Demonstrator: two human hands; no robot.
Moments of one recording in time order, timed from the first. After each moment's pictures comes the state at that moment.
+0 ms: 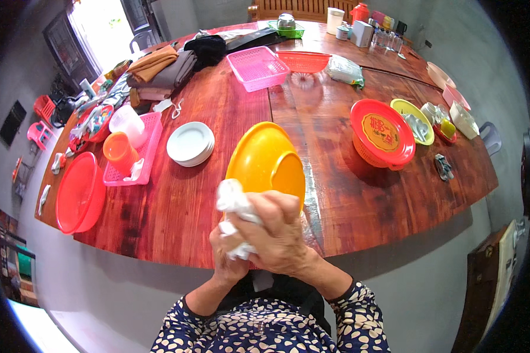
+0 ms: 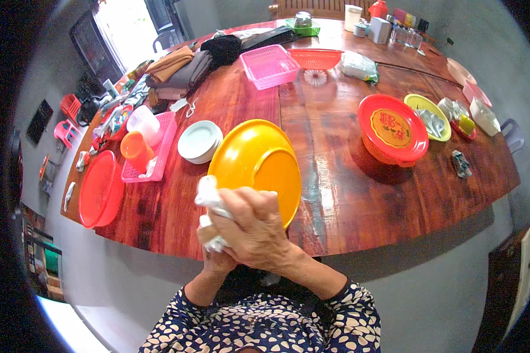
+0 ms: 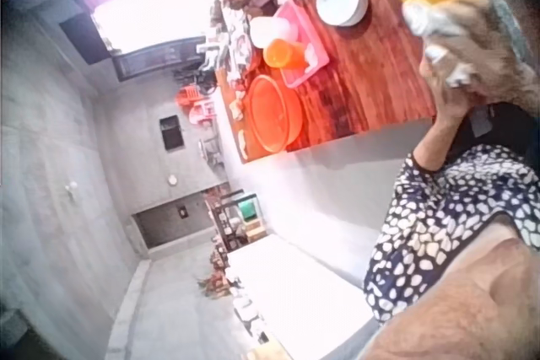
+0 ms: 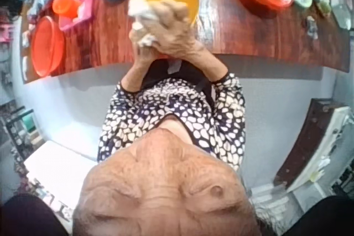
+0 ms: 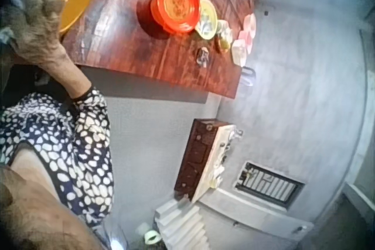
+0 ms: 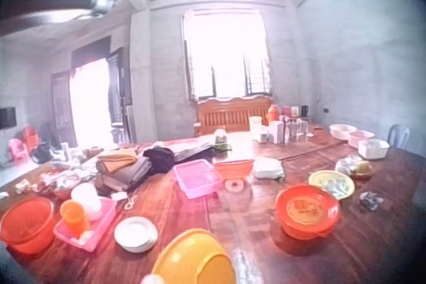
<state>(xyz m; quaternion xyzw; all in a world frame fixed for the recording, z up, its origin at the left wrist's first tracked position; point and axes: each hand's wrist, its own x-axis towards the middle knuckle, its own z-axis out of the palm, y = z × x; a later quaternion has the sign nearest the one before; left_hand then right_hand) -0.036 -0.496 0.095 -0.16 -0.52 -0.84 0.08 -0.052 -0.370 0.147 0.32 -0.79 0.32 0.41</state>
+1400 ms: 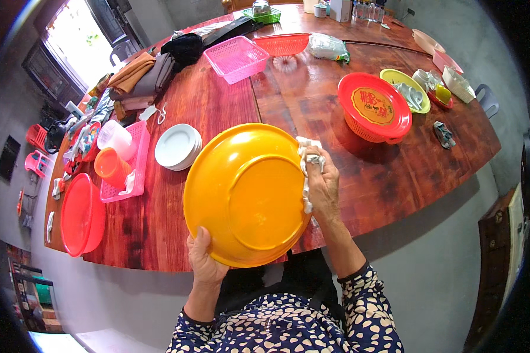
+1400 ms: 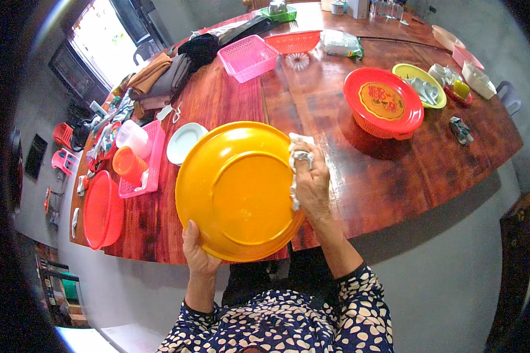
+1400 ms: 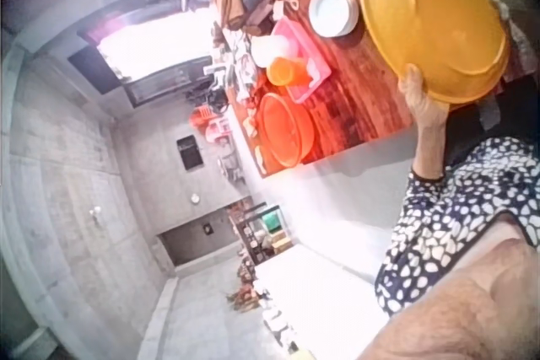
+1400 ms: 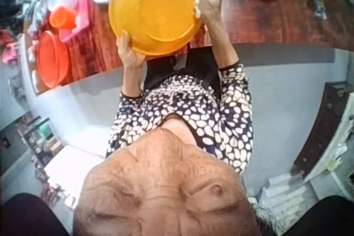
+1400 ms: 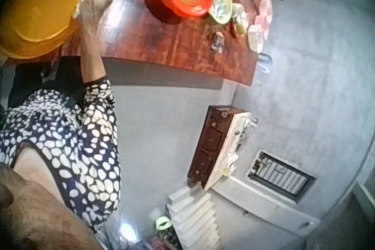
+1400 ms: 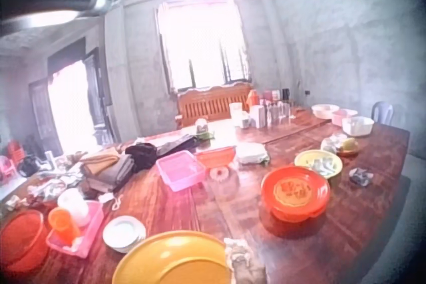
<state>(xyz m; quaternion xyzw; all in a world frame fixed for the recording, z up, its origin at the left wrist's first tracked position) -0.039 -0.533 0.083 -0.06 -0.36 -0.93 -0.02 -0.105 -0.300 0.083 -0.03 -0.66 0.71 0.25</state>
